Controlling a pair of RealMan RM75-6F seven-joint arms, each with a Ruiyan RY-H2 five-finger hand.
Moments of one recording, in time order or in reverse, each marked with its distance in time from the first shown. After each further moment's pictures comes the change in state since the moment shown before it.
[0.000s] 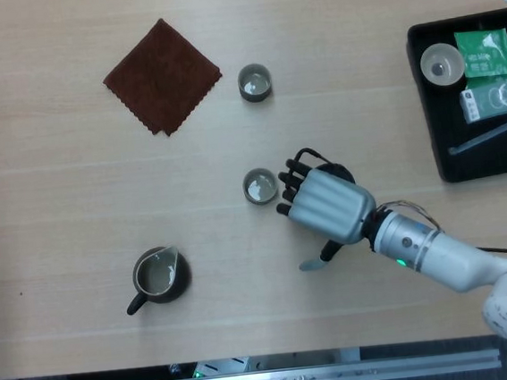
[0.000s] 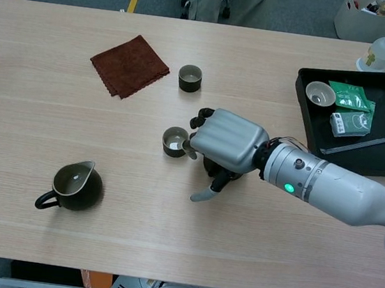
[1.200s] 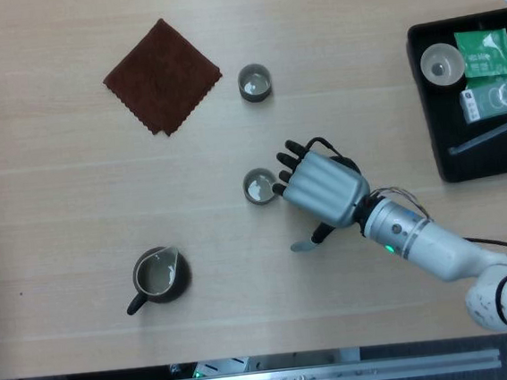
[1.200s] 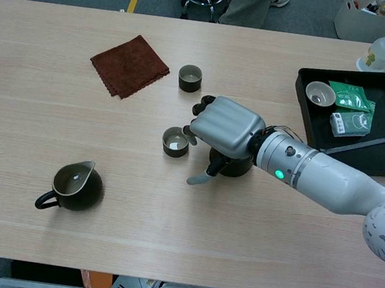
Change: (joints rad) left arm 0.003 0.001 -0.002 0.020 -0.007 -0.001 -0.029; right arm 0.044 -0.045 0.016 0.053 0.105 0.043 -0.028
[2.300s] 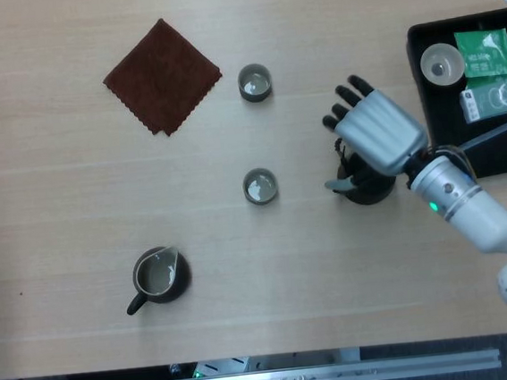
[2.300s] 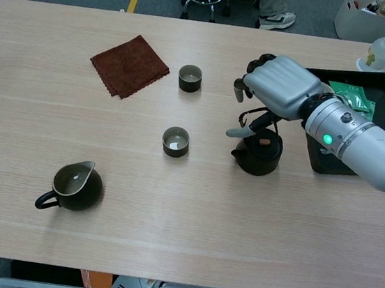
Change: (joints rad) left arm -0.012 -0.014 0.001 0.007 0.003 -0.021 0.000; right arm -0.064 0.127 0.038 -0.013 0.067 0.139 0.068
